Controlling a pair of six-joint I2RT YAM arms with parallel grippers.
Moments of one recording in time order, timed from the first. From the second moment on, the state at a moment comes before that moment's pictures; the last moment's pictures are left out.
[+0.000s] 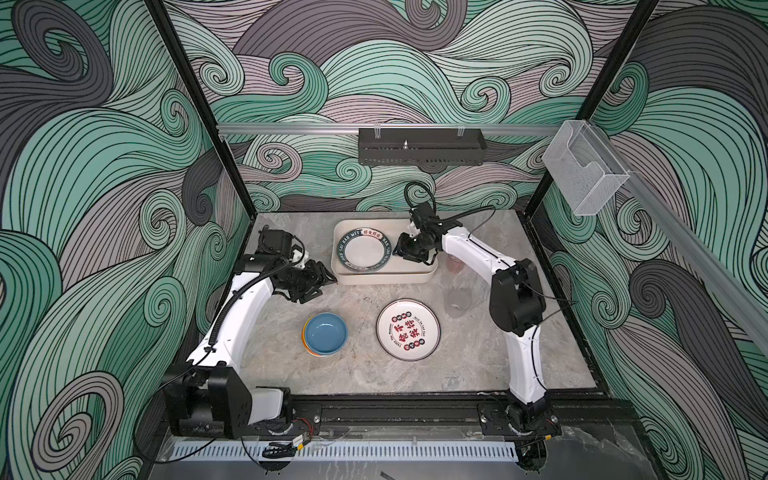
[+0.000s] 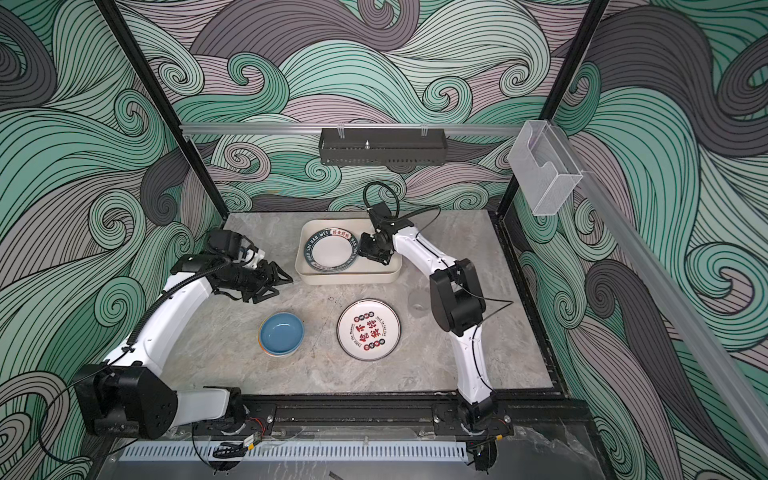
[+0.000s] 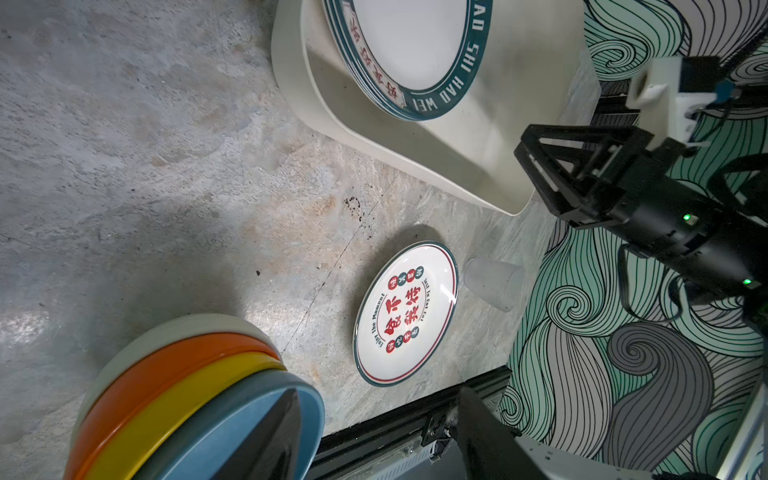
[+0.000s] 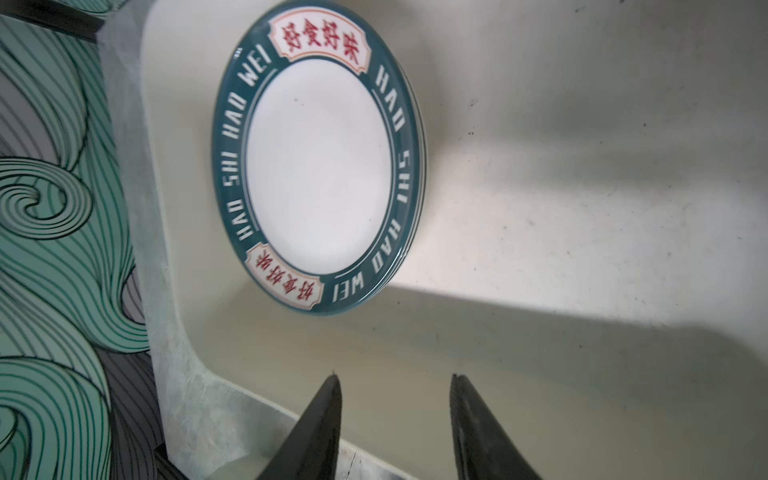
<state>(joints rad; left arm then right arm) -0.04 1.30 1.17 -1.00 0.57 -0.56 0.49 2.09 1.82 -0.73 -0.28 0.60</state>
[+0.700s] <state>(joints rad) -0.33 1.39 1.22 -1.01 0.53 -0.55 0.49 1.51 1.20 -0.68 -0.33 0.51</state>
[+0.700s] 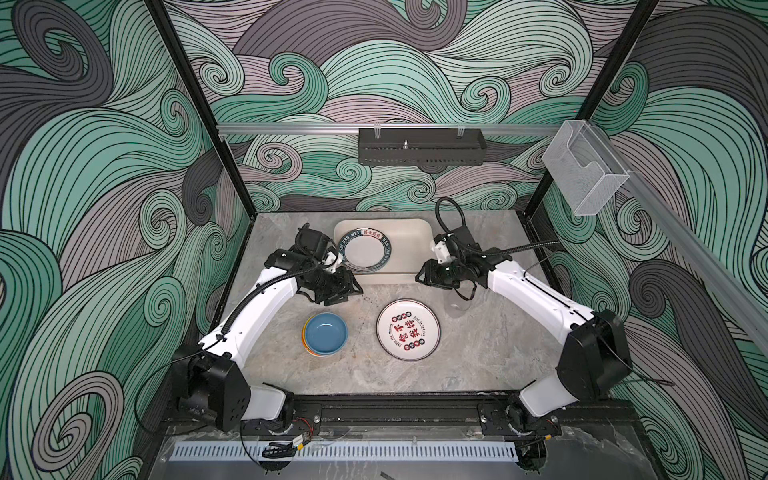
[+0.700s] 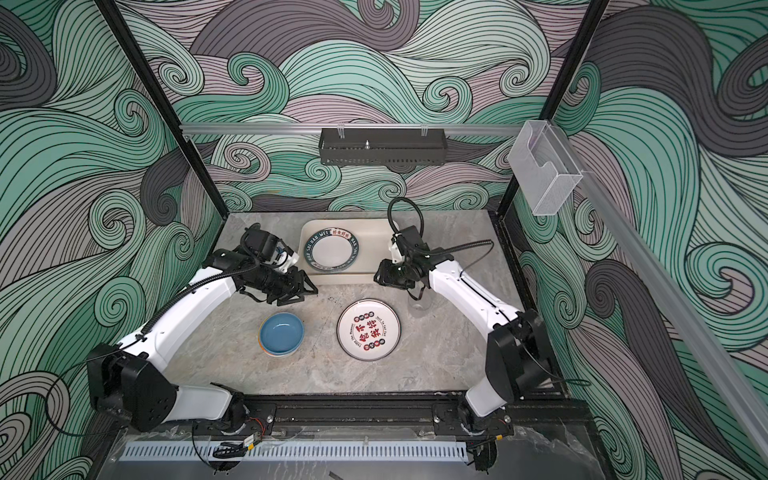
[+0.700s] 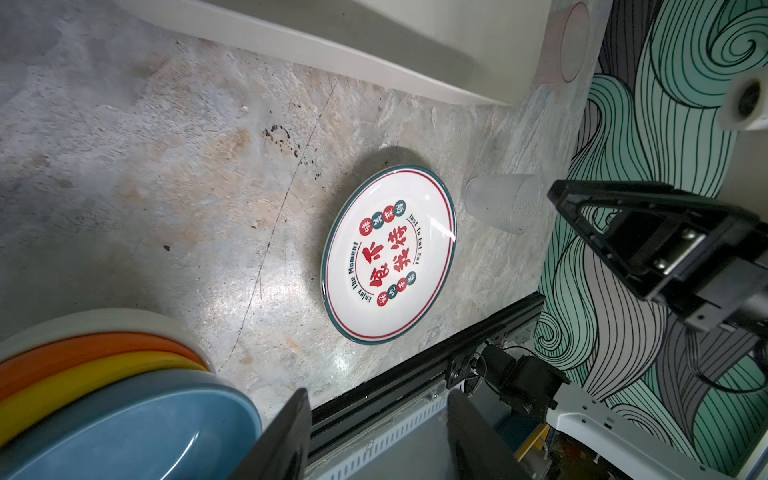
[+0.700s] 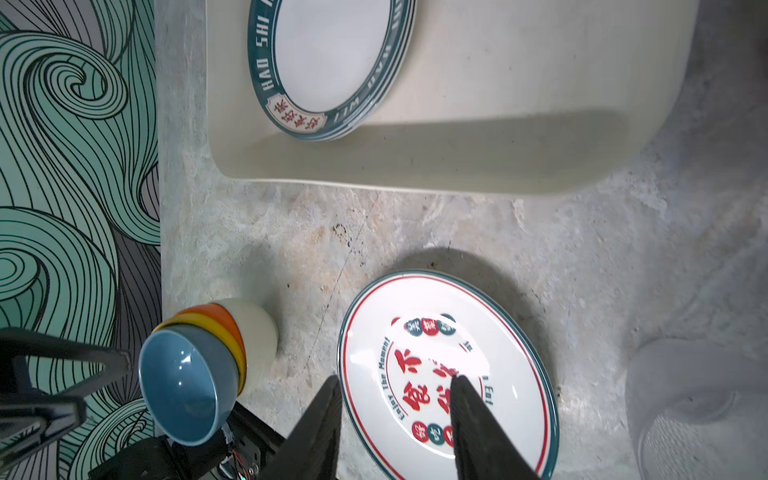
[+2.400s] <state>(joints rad) -0.60 1.90 1.31 -0.95 0.37 -0.57 0.48 1.18 0.58 -0.54 -0.34 0.57</state>
